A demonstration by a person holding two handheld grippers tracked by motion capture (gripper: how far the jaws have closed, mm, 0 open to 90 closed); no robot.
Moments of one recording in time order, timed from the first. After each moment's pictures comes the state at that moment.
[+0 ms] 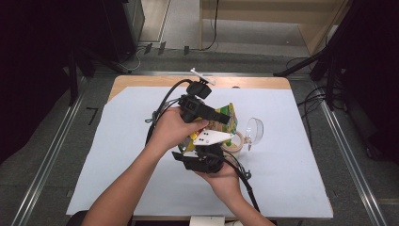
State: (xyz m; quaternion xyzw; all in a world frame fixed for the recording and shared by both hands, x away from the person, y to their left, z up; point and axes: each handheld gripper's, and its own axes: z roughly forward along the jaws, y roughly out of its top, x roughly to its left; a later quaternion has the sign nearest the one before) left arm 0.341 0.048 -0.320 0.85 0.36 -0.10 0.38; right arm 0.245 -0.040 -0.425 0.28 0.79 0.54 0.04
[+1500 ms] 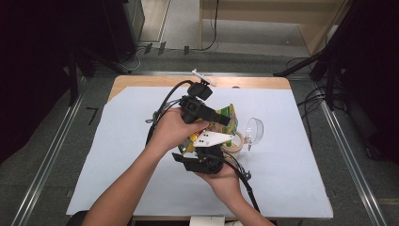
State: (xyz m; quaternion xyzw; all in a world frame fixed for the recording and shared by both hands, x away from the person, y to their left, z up) left arm 0.341 0.047 -0.322 0.85 0.36 -0.10 0.38; right arm 0.244 -0.040 -0.428 0.27 0.79 0.54 0.04
